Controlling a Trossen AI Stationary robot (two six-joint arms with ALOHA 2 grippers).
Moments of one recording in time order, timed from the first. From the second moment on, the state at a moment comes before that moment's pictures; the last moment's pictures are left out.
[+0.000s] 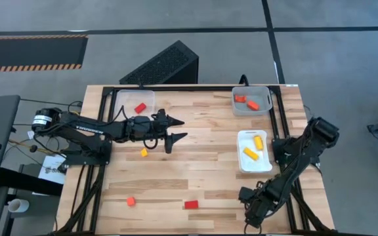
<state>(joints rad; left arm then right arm) 0.01 1.31 0.69 0.45 -0.19 -0.23 0.87 1.68 1.04 -0.68 -0.12 1.36</state>
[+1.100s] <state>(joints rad) 0.01 1.31 0.69 0.46 -0.19 -0.22 0.87 1.78 1.04 -0.68 -0.12 1.30</state>
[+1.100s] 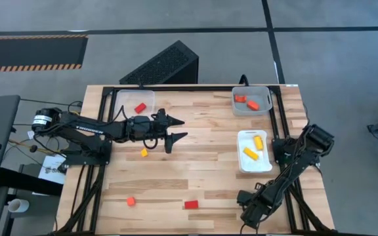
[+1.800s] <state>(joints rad) -0.04 1.31 0.69 0.53 -0.19 0.00 0.60 1.55 1.02 -0.43 0.42 0.79</state>
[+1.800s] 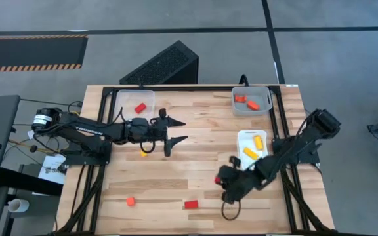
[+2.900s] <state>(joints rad) -0.20 1.31 0.69 0.45 -0.41 0.42 0.08 1.38 0.67 0.65 -0.01 0.45</state>
